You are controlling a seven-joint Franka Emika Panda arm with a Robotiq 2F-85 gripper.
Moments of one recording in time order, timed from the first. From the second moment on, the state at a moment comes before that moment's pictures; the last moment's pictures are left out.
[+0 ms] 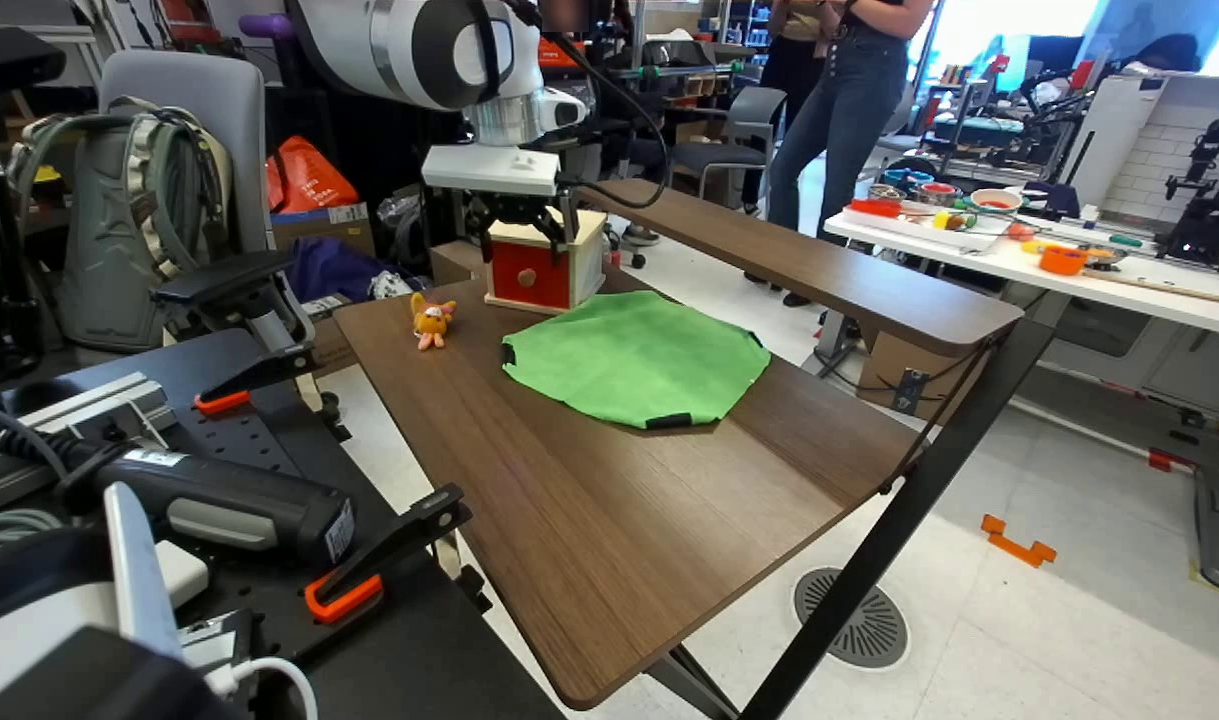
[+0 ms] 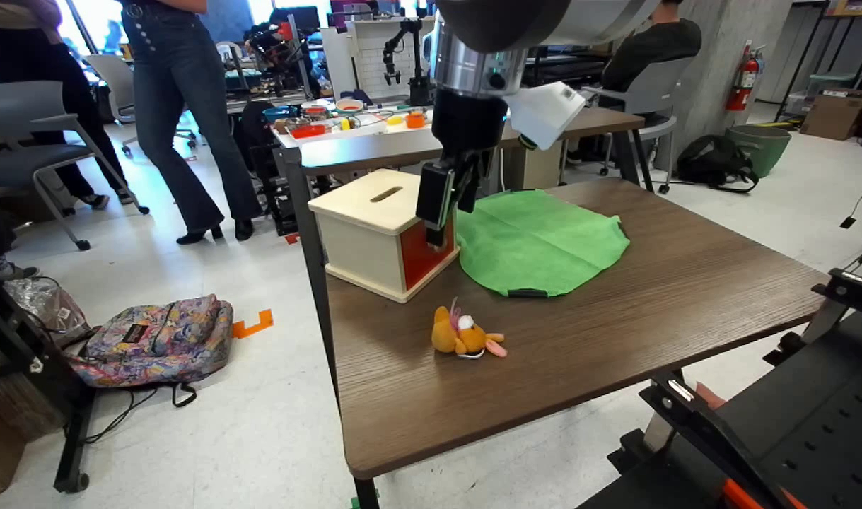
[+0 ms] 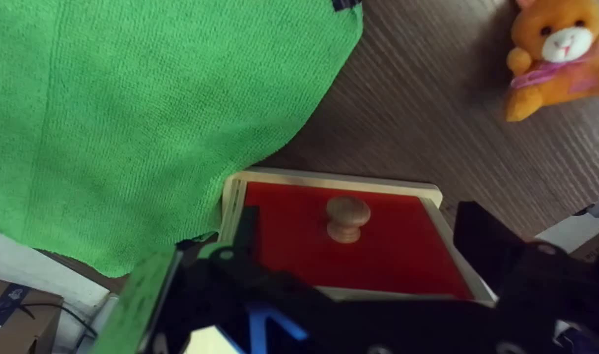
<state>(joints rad) 0.10 0.66 0.16 -1.95 -0.09 2.80 -0.39</state>
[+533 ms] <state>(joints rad) 0.10 0.73 0.17 -1.89 -0.09 2.82 -0.39</state>
